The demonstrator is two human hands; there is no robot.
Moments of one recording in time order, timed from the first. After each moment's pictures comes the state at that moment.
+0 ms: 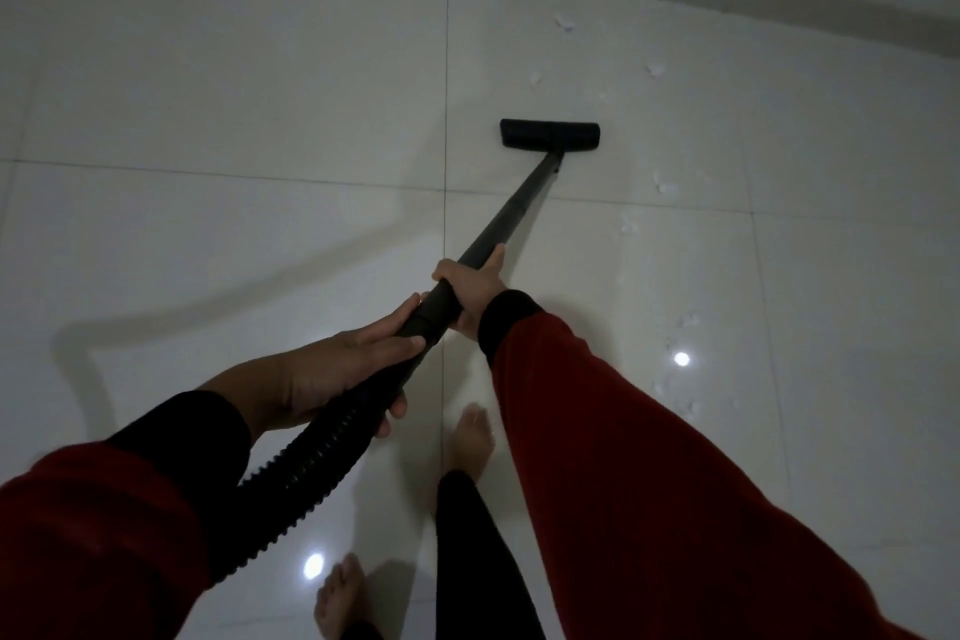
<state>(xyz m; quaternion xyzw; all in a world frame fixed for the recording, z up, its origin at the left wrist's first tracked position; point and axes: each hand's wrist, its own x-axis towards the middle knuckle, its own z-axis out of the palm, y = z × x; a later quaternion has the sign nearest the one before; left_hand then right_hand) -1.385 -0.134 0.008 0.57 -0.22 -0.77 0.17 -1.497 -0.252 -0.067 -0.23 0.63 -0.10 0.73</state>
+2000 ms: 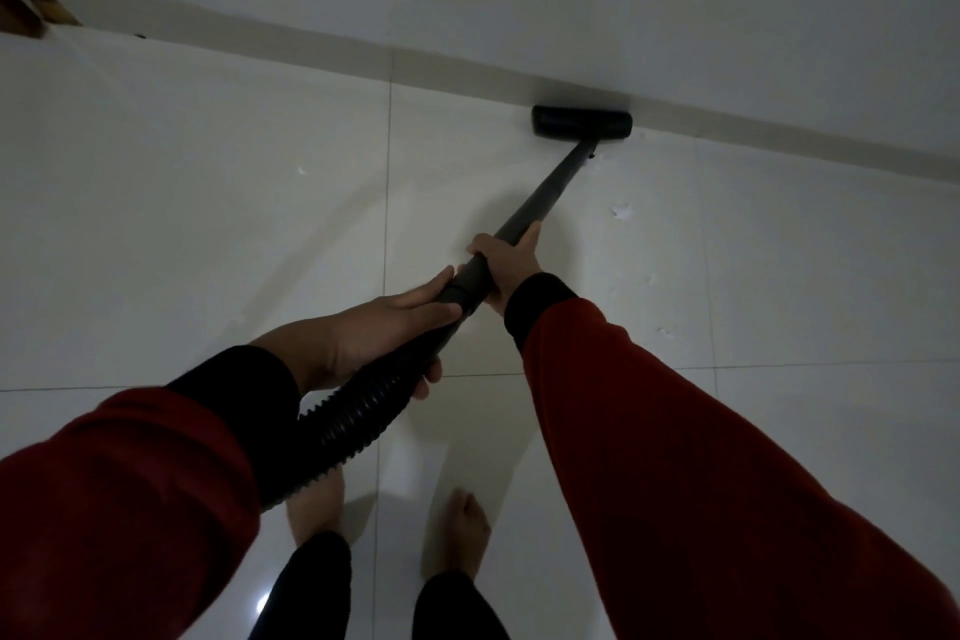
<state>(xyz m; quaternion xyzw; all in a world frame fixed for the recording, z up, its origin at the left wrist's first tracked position) -1.279 -0.589 -0.008 0.55 -0.25 -0.77 0.21 -1.400 -0.698 -0.074 -0.27 0.68 -0.14 0.66</state>
